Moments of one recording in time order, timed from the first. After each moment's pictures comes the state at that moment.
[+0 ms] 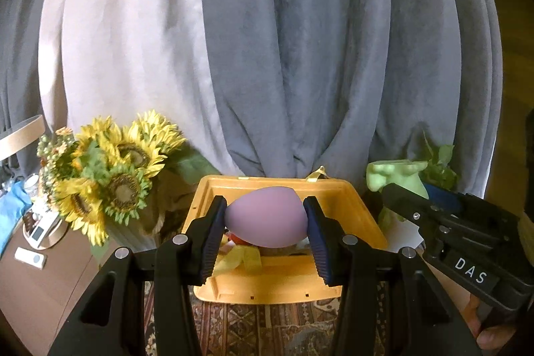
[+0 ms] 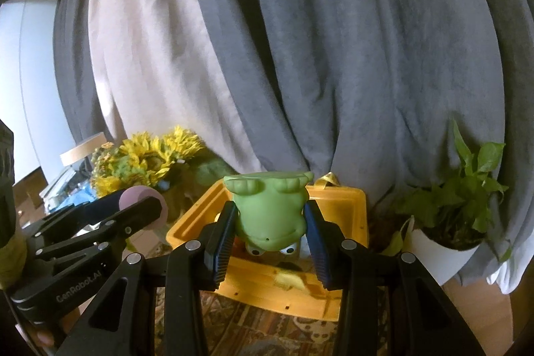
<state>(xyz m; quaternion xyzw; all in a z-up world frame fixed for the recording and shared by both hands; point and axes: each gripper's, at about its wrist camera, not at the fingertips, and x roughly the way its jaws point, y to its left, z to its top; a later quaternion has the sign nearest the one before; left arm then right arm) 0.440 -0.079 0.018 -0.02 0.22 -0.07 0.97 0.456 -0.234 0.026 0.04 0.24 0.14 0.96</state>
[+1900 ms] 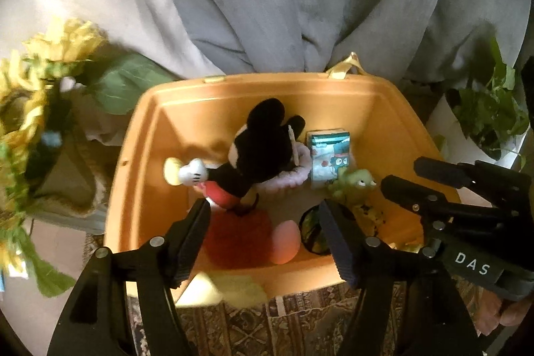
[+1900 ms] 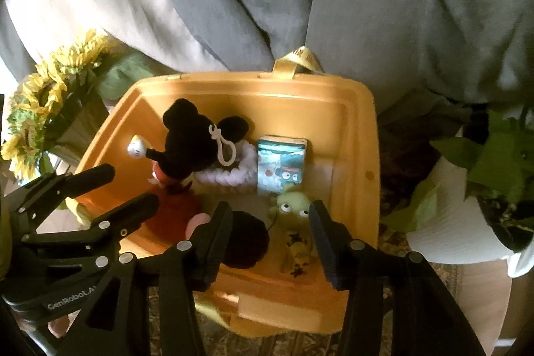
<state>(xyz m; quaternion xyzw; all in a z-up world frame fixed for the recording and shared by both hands) 0.577 -0.107 -0.071 0.03 0.46 -0.10 0.88 0.589 -0.246 -0.082 0.02 0.49 0.10 0.86</state>
